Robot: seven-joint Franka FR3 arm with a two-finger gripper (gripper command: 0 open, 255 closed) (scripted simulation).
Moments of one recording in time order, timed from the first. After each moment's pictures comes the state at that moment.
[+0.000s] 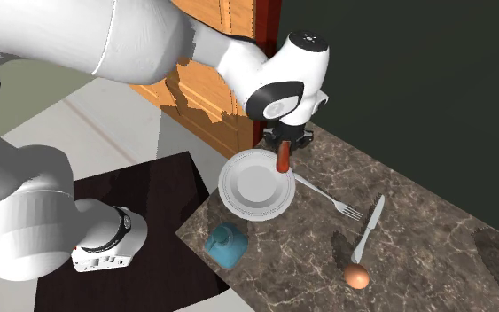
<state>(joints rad) 0.10 0.13 0.01 -2.18 -0.06 2.30 -0.99</state>
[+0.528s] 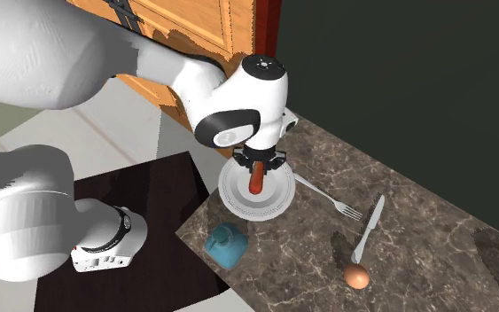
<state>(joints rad) 0.07 -0.13 -0.01 -2.51 -0.07 2.37 -1.04</state>
